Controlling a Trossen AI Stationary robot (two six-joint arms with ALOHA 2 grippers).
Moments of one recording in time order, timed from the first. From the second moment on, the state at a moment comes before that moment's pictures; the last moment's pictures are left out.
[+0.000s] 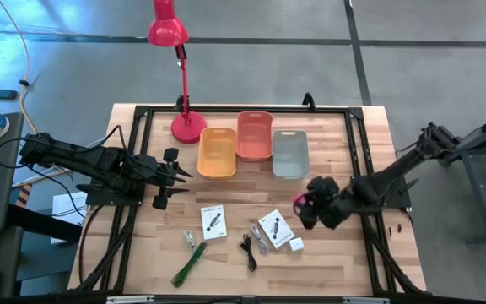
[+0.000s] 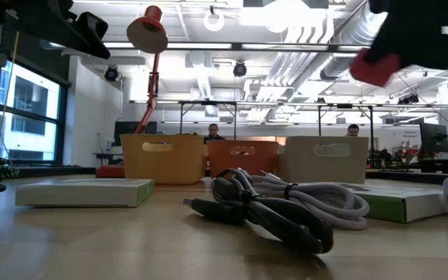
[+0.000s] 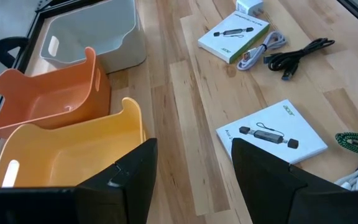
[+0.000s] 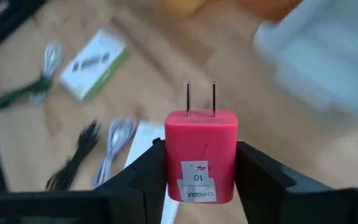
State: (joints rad) left arm -0.09 0.72 0.63 -0.55 -0.17 0.15; right arm 0.54 1.19 0.85 -0.66 0.56 1.20
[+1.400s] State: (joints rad) left arm -0.09 0.72 0.63 -0.52 -0.28 0.14; right arm -0.15 1.20 0.85 -0.50 0.66 0.29
